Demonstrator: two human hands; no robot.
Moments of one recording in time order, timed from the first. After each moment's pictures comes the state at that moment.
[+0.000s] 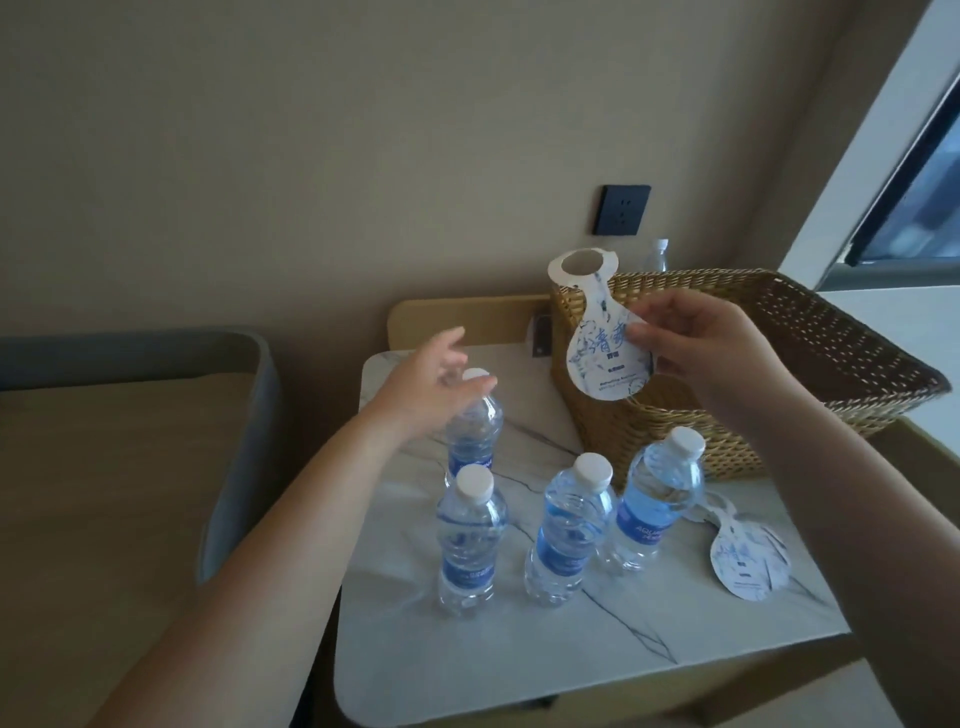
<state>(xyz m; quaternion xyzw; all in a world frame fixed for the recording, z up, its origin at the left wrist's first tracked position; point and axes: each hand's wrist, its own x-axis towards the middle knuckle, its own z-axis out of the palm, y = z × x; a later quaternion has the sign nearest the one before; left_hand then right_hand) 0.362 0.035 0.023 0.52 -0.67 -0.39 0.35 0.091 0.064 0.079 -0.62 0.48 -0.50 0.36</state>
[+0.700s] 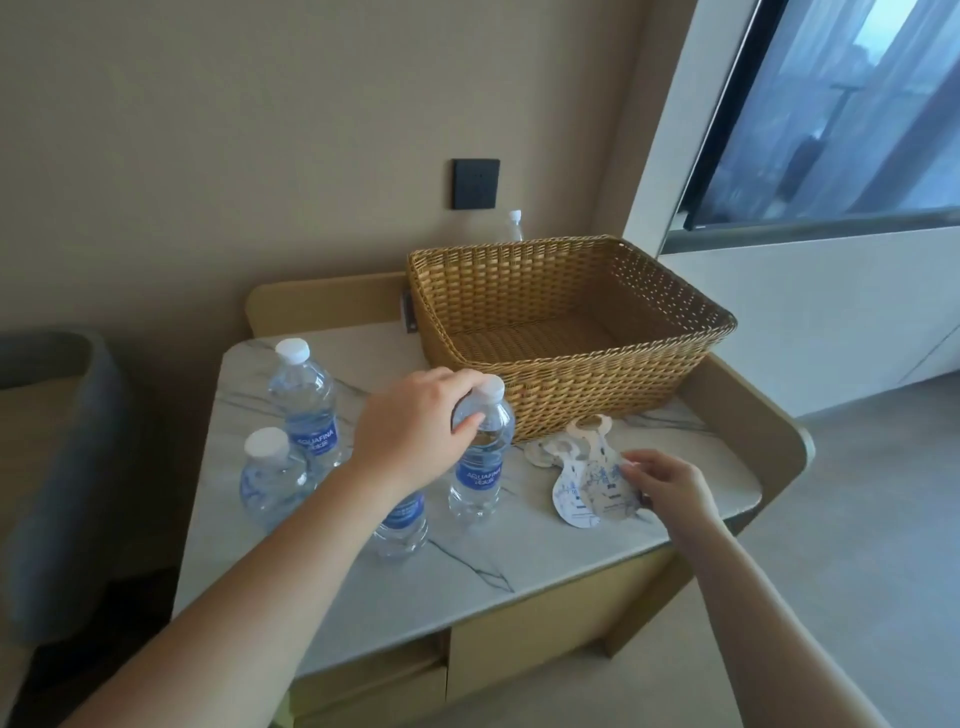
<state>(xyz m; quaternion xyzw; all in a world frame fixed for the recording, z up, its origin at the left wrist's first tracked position) 0.201 0.107 -0.008 0.42 -0.86 0.00 0.30 -0.103 0.170 -0.112 -0.37 0.69 -0.51 0.37</state>
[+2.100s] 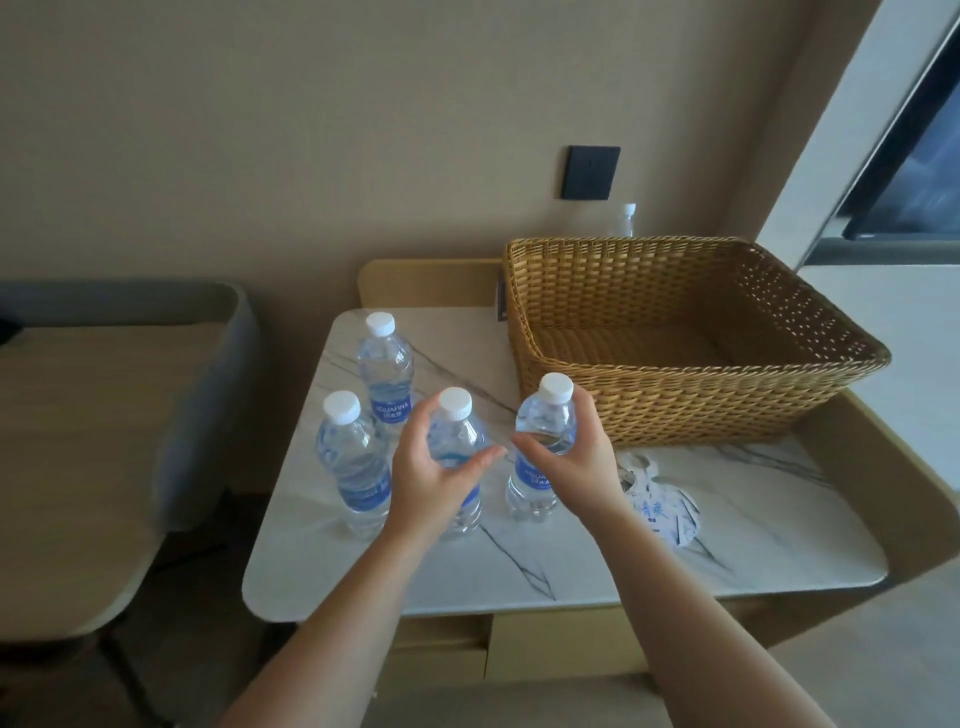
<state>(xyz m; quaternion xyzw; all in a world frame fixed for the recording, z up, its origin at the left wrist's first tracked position) 0.214 0.145 -0.086 0.57 -0.54 -0.27 0.55 0.045 0.120 -0.076 -0.61 0.54 -0.48 0.33</state>
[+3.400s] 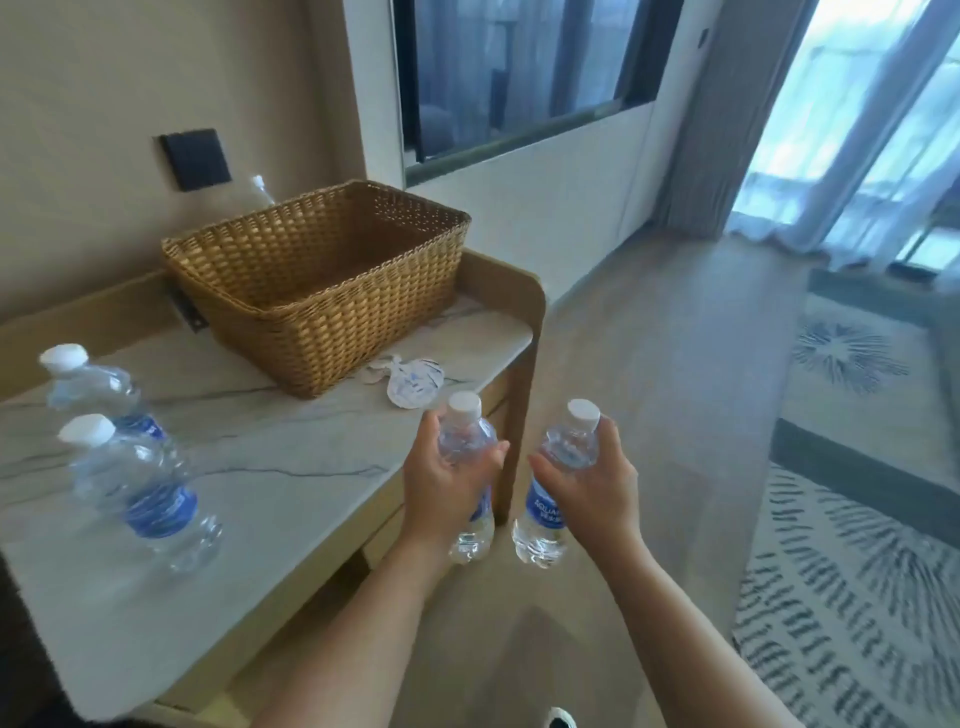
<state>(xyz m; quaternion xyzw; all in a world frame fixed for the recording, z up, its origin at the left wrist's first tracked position) 0.136 0.309 -0.088 0.28 -0.69 -0.54 0.38 0.025 0.432 -0.090 -0.26 0.79 -0.55 0.03</state>
